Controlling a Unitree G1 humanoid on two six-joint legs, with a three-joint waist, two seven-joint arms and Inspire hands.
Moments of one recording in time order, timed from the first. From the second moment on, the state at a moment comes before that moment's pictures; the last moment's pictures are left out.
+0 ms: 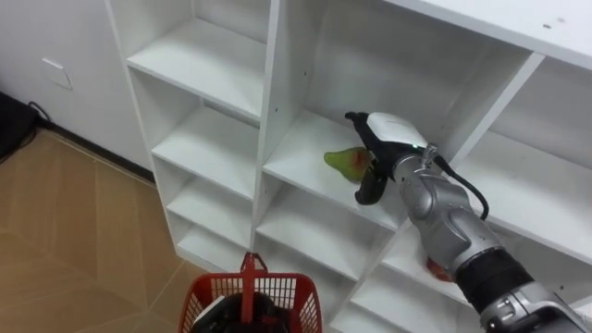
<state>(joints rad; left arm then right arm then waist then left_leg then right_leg) 0.28 0.18 -0.20 0.46 -0.25 0.06 -0.34 -0.48 -0.25 0.41 0.60 -0.75 0.19 0.05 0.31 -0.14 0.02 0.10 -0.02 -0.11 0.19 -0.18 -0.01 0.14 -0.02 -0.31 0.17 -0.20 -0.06</state>
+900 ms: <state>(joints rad) 0.27 0.18 -0.17 0.46 -0.28 0.06 -0.38 -0.44 -0.23 0.42 0.64 -0.78 0.18 0.05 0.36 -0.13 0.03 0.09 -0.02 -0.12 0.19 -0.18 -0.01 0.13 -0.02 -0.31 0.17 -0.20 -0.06</state>
